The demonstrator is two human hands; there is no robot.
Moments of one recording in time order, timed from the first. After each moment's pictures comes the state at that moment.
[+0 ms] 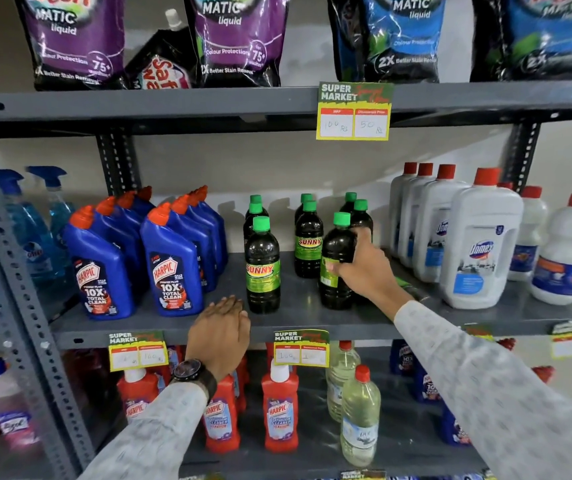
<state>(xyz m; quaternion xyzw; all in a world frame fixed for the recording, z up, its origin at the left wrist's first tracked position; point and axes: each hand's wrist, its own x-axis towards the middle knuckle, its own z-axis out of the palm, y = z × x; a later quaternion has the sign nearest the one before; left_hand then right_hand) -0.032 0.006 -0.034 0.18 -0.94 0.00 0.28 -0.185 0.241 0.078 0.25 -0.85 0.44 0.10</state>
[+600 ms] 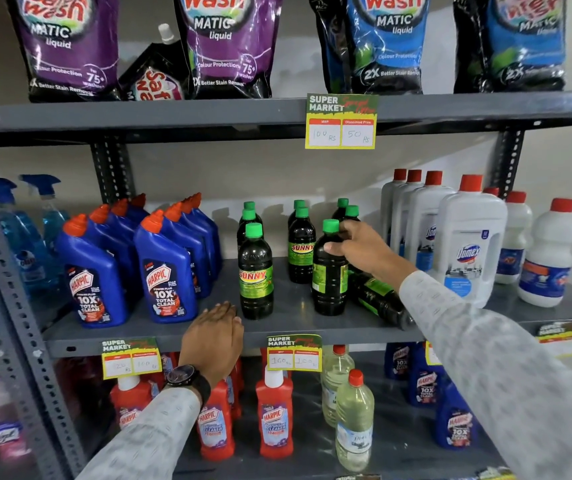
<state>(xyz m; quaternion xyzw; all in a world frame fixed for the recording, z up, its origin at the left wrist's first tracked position) -0.030 0.008 -0.033 0.17 -0.94 0.00 0.29 -0.211 0.247 0.120 0.29 -0.83 0.47 0.02</state>
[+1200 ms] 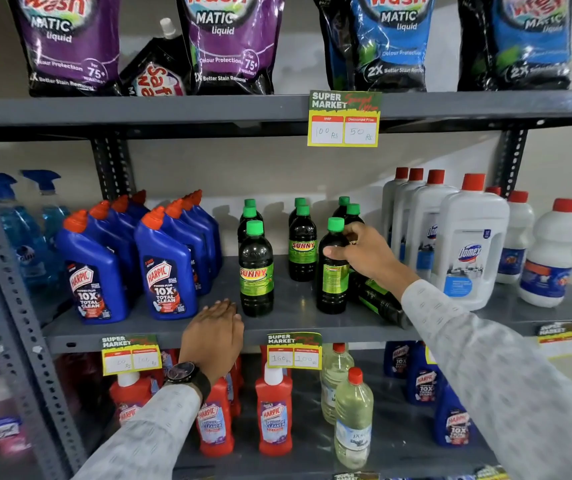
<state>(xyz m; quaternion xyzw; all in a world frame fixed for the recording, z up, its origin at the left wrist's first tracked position) -0.031 0.008 -0.033 0.17 -0.94 -0.01 0.29 -0.206 0.253 0.109 0.28 -0.81 0.51 0.04</state>
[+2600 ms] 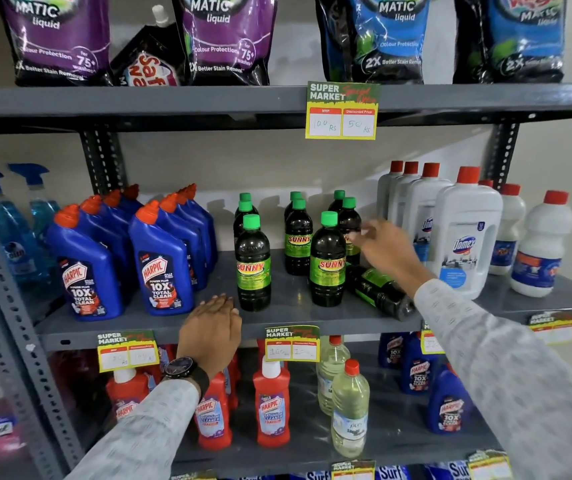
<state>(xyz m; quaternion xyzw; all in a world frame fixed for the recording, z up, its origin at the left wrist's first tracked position) -0.032 0.005 -0.037 0.17 -0.94 -0.02 0.30 -0.213 0.284 0.103 0.25 -0.87 0.39 0.15</state>
